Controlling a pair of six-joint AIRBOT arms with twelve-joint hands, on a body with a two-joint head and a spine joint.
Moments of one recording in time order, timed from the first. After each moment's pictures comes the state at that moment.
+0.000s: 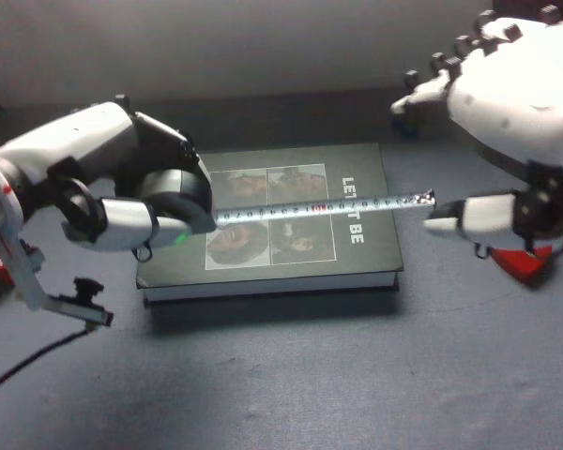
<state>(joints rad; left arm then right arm) 0.68 -0.88 0.95 -0.67 -0.52 0.98 -0.12 -0.88 0.56 1.54 0.67 -2.67</state>
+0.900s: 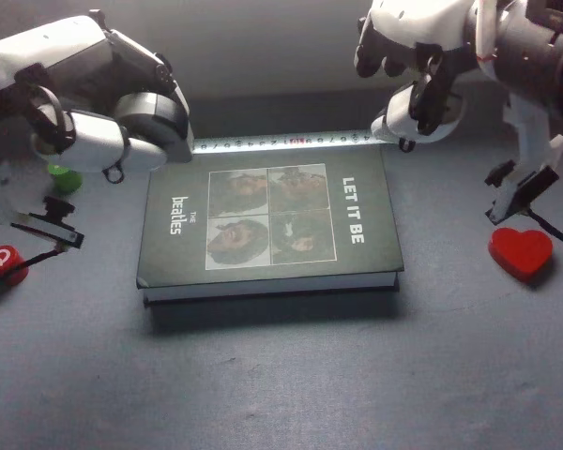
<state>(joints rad) 0.48 -0.86 1.07 -0.61 -0.30 1.01 0.01 -1.21 0.92 1.83 0.78 -2.85</state>
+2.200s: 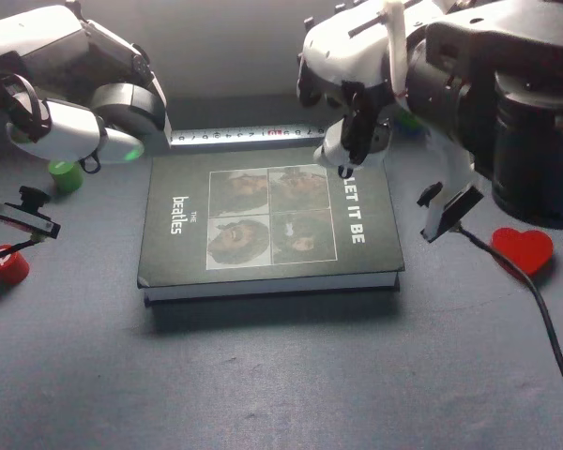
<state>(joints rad) 0.46 -0.84 1.09 -0.61 -0.27 1.02 -0.06 -1.35 1.01 1.76 0.73 -2.78</state>
